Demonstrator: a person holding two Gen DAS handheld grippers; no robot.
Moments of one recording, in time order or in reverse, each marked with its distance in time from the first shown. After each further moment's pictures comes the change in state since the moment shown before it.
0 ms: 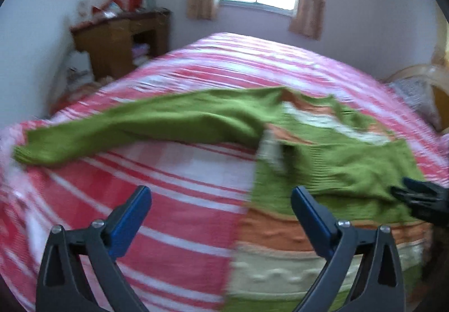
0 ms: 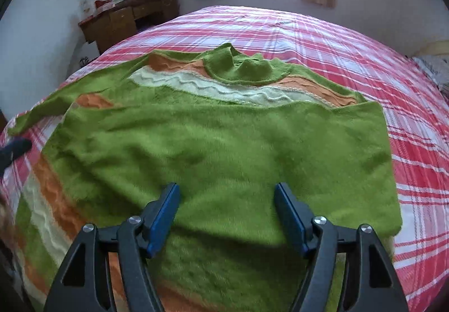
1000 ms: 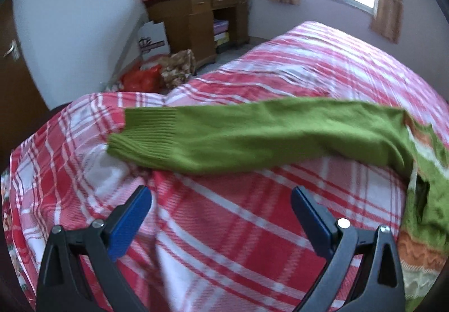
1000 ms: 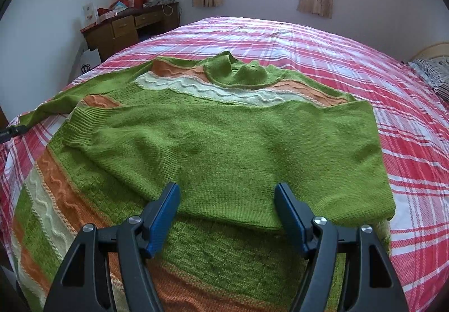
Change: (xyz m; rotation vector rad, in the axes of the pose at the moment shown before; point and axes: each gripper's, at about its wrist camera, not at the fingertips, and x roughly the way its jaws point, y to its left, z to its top) left arm 0.021 0.141 0.015 -0.197 0.118 0.306; right arm -0.011 0.000 -0.012 0.003 -0.061 -0.013
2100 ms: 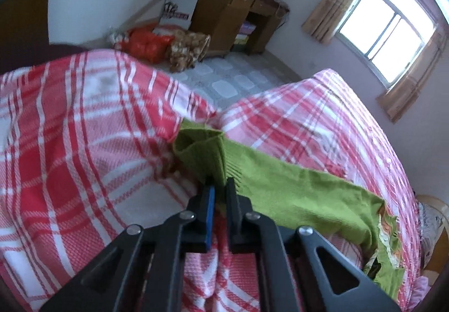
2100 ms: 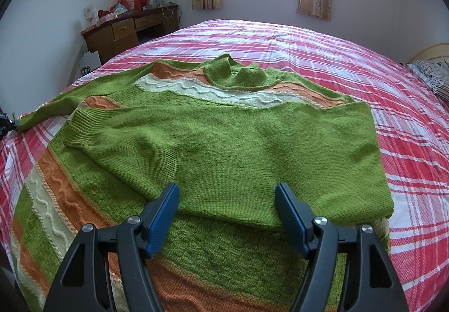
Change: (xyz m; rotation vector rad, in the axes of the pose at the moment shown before) left arm 0.031 0.093 0.037 -0.383 0.038 -0.204; right arm -0.002 0.001 -0.001 -0.001 -0.009 -0.002
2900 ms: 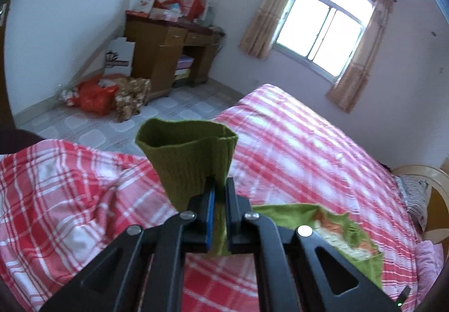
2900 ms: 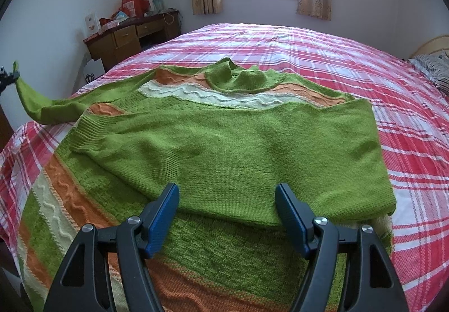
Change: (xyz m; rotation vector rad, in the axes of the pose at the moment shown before) left arm -0.072 -0.115 0.025 0.207 -0.143 -0.207; right arm -0.002 -0.005 0.000 0.034 -0.023 0.037
